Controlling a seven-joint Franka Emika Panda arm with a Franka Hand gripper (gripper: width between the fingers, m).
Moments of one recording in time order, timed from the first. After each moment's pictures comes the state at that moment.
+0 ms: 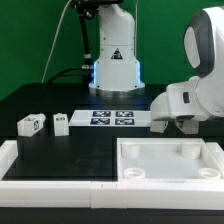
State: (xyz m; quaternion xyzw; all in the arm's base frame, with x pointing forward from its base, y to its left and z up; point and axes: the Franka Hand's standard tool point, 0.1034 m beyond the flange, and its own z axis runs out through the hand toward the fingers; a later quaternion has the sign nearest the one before) arm 0.370 0.153 0.012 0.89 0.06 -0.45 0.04
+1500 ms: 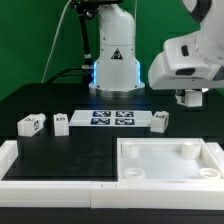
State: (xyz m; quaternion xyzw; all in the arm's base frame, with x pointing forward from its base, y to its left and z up) arm 0.404 0.146 0.084 0.94 0.06 -0.34 0.02
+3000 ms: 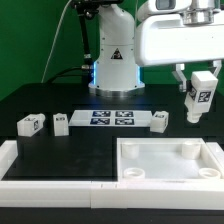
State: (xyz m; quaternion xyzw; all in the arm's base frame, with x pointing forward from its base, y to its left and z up) arm 0.553 0.112 0.133 0.98 0.14 0.14 -0.03
